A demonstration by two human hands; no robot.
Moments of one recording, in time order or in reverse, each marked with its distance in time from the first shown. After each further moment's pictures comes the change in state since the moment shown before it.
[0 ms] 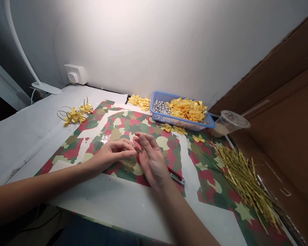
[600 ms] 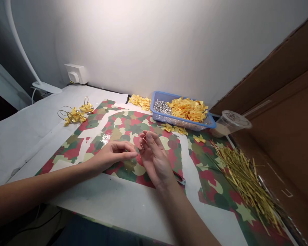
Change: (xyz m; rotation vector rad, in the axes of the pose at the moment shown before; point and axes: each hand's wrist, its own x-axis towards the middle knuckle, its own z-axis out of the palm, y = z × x) left_hand 0.000 0.000 -0.001 0.018 -0.049 -0.044; right_hand 0.002 -0.006 -0.001 0.118 0.051 0.017
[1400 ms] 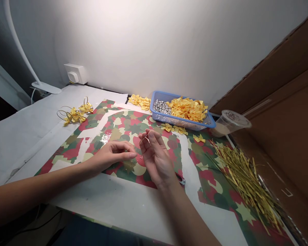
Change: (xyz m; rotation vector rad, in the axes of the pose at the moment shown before) left_hand 0.000 0.002 0.000 0.039 -0.016 -0.020; right_hand 0.000 -0.006 0.002 0.046 0.039 -0.008
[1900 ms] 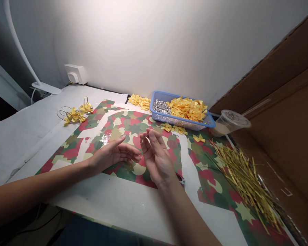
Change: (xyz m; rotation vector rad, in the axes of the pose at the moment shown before) left_hand 0.006 -0.008 -0.008 -0.294 -0.189 -0.132; right_hand 0.001 0.000 0.000 0.025 0.043 -0.024
